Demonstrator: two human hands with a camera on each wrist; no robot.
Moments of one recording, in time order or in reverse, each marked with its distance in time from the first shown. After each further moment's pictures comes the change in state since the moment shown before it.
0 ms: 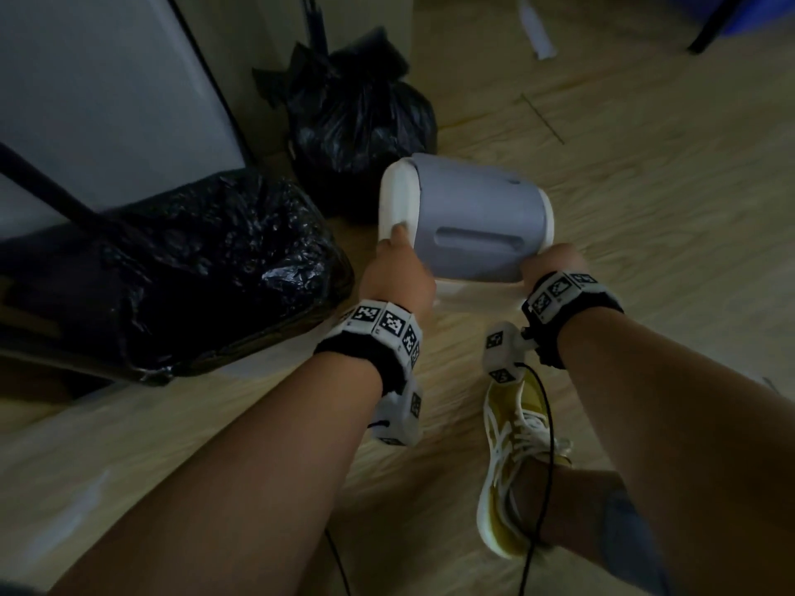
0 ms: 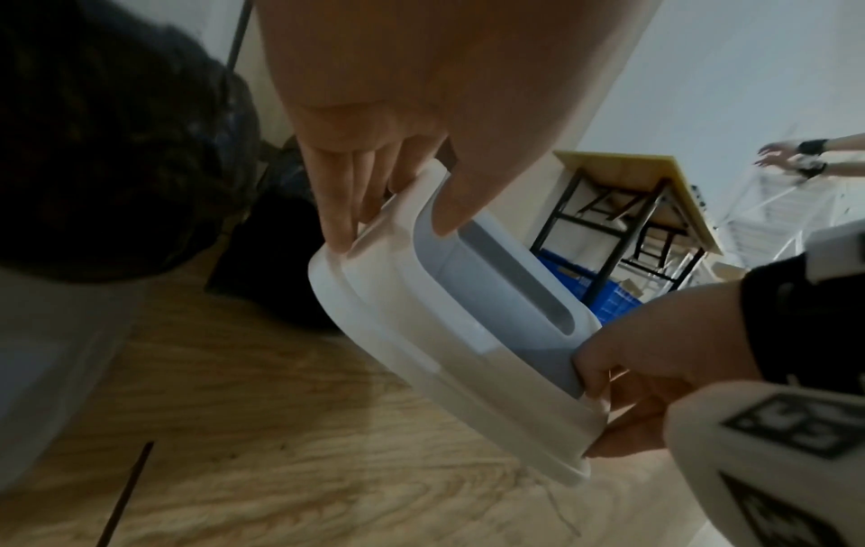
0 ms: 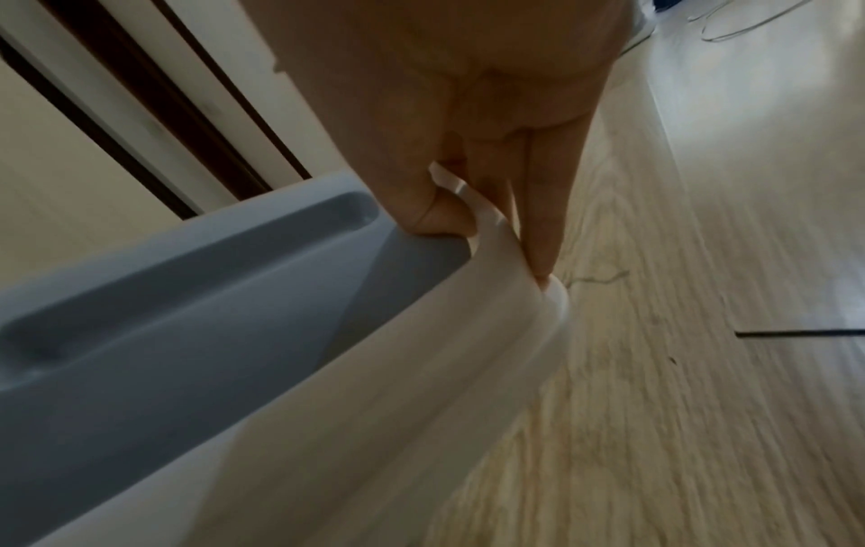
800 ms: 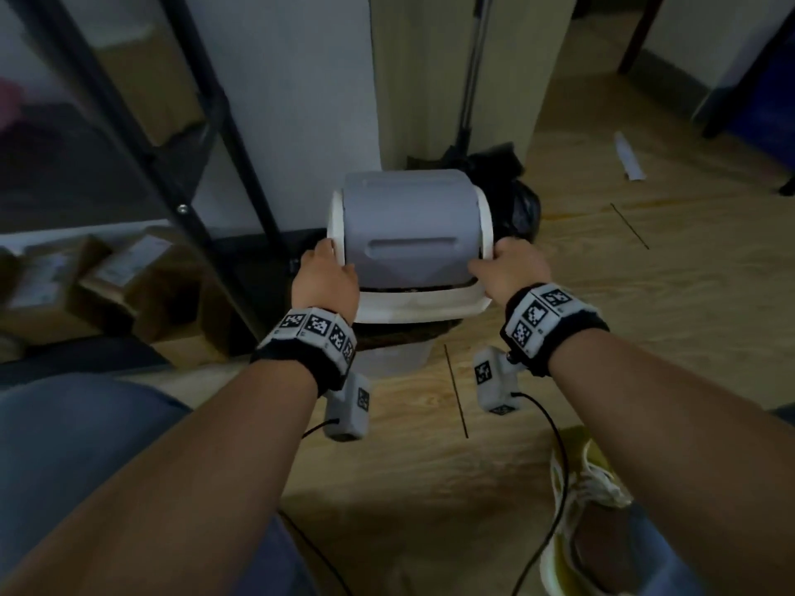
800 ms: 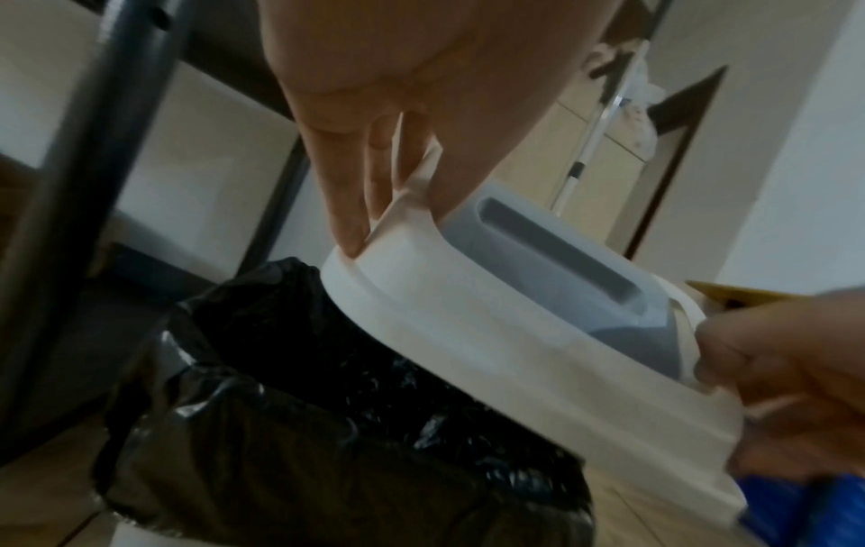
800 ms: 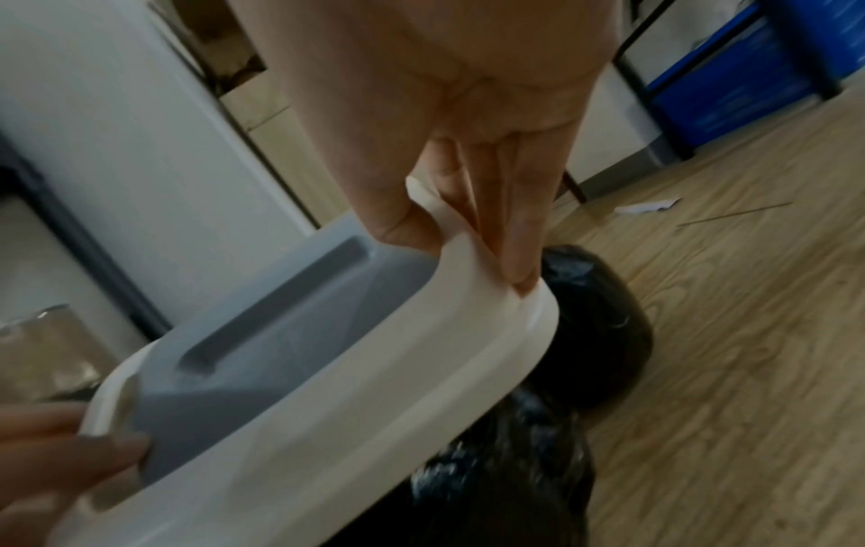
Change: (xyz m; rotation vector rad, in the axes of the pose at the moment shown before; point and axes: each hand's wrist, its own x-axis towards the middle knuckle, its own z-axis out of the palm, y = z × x) left_hand -0.080 -0.157 -0.164 -0.115 0.481 -0.238; right_hand -0.179 -0.125 0.030 -0.014 -0.069 -0.717
